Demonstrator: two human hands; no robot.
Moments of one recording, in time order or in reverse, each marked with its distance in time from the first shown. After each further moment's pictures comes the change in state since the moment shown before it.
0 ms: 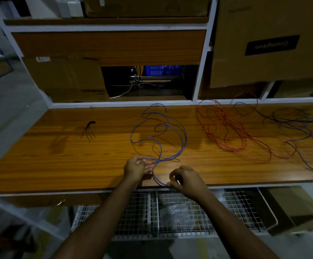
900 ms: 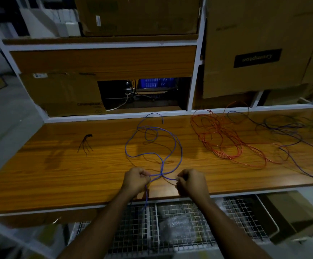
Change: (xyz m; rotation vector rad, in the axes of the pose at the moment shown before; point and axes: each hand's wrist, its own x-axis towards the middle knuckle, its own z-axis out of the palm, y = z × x) left_hand -0.006 0.012 -0.015 0.691 -0.076 0.272; right_hand 0.012 -0.007 -0.017 0.143 0.246 0.417
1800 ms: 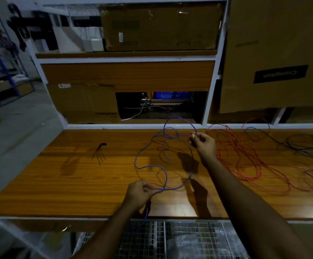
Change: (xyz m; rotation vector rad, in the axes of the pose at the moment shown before) left_hand 0.010 -0.019 -0.019 0.068 0.049 0.020; right_hand 0.149 -0.065 -0.046 0.741 0.147 -0.002
